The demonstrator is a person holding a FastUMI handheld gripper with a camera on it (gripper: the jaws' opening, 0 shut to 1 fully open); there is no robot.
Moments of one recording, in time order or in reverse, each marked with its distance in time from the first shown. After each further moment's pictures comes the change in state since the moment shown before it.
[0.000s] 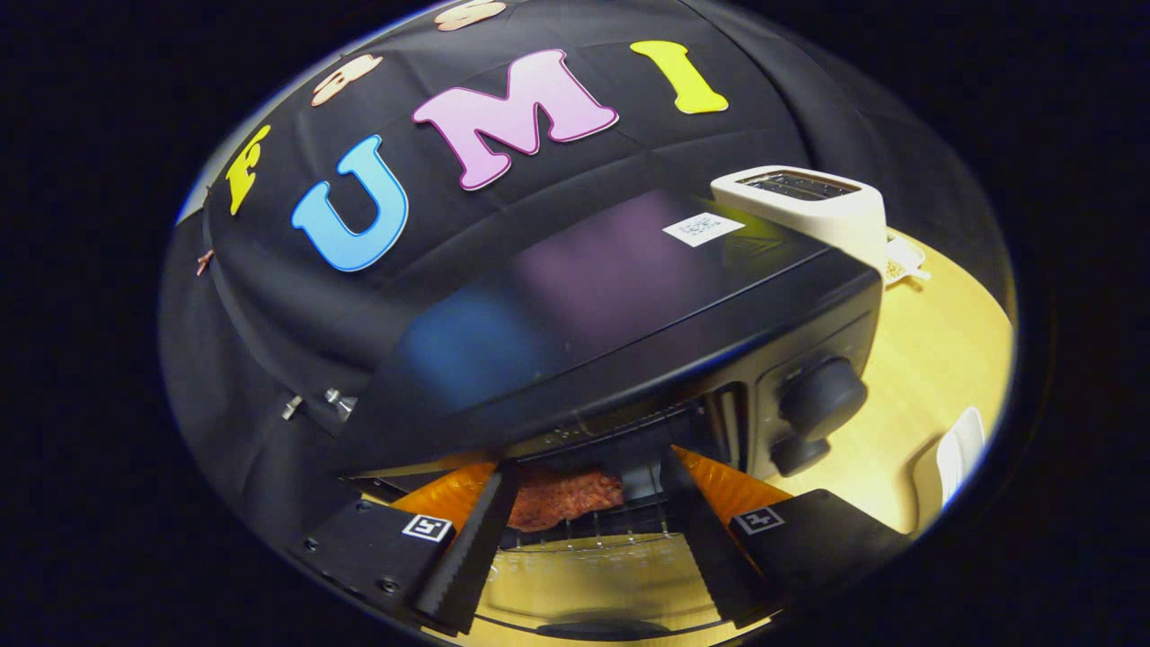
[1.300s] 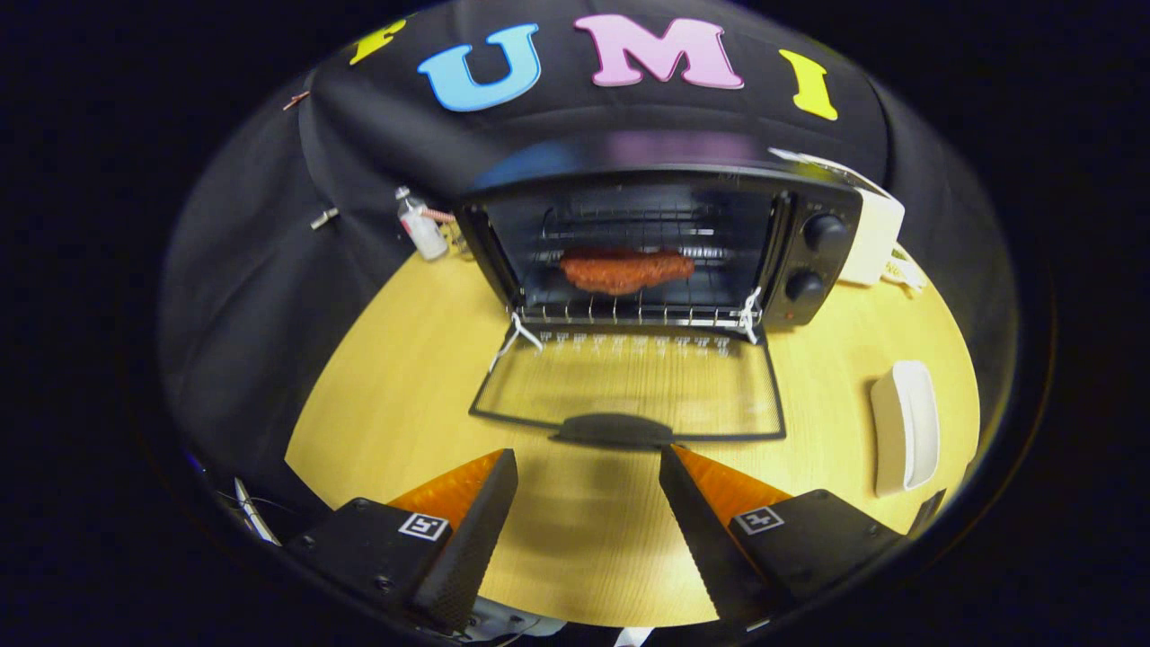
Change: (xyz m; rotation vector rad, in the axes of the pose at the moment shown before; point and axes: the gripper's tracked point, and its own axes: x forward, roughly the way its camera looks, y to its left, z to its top) arm -0.145 0.032 -0.171 -0.387 0.385 0.000
